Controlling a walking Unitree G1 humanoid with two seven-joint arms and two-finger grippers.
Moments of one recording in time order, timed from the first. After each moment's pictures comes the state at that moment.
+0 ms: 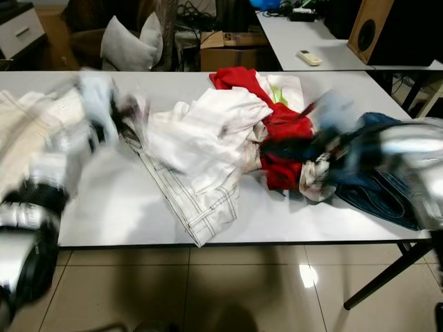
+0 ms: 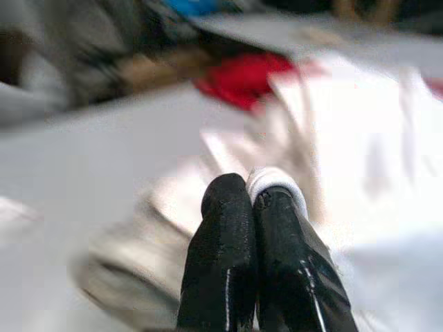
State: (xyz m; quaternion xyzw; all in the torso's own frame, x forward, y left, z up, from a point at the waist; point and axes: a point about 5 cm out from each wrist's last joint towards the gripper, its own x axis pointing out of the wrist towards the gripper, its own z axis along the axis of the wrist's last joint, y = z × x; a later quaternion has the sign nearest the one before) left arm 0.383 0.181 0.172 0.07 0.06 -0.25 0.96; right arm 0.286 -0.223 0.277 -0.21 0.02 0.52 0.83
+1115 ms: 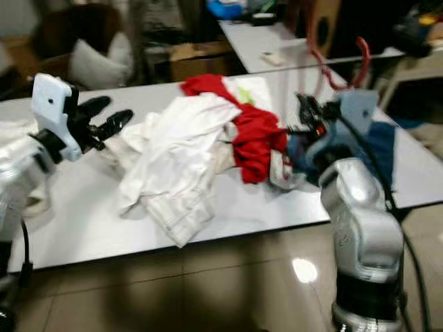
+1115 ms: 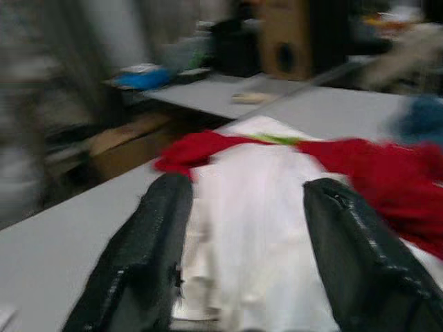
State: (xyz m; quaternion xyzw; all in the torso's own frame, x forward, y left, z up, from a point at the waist) left arm 0.319 0.200 0.225 0.07 -0.02 -0.17 0.98; right arm 0.292 -0.189 0.222 0.06 -0.08 0.03 0.99
